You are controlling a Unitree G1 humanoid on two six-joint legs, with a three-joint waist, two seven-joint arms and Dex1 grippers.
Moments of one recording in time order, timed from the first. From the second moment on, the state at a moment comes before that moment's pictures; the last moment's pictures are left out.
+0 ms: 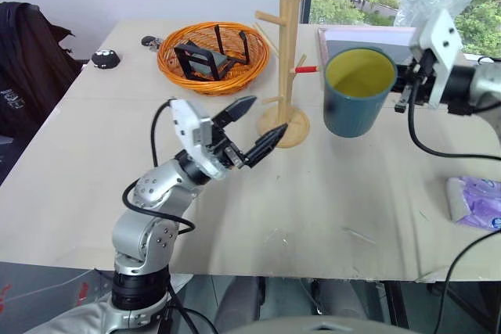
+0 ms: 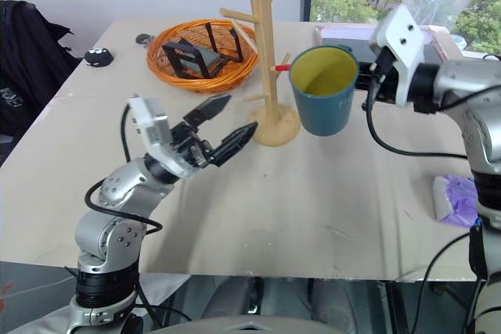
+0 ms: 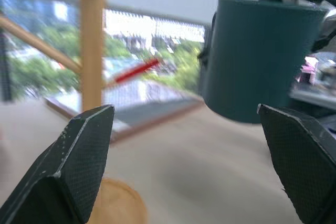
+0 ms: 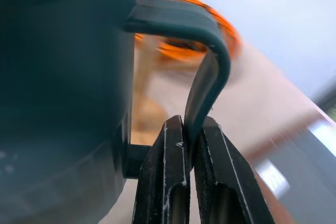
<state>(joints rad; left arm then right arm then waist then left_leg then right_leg) -0.20 0.32 0.10 -0.54 -0.61 0.38 -0.64 -0.86 -0.85 0.07 -0.11 0.45 0.65 0.99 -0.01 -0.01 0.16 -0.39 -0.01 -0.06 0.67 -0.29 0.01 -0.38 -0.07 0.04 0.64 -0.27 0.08</state>
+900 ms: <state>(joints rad) -0.05 0.32 0.07 -0.62 -0.58 0.29 -0.55 -1.27 -0.57 0.28 0.49 0.12 0.39 1.26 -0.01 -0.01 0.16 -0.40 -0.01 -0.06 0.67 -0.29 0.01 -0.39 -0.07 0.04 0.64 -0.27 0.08</state>
